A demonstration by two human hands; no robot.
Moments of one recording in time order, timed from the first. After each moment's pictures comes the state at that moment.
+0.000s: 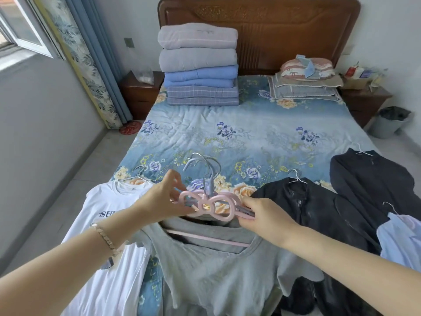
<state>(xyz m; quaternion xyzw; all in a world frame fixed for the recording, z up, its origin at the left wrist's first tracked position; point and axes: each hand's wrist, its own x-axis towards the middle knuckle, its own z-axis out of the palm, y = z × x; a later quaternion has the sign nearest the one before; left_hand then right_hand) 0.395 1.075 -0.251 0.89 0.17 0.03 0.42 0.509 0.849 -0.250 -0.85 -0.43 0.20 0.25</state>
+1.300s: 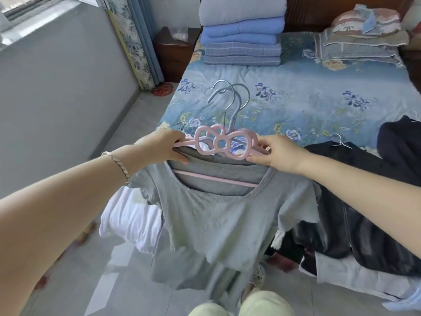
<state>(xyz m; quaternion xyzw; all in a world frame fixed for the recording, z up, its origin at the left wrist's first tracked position) 0.256 1.173 -0.240 0.96 0.21 -0.10 0.14 0.418 0.940 -0.252 -0.82 -0.44 0.23 0.27</state>
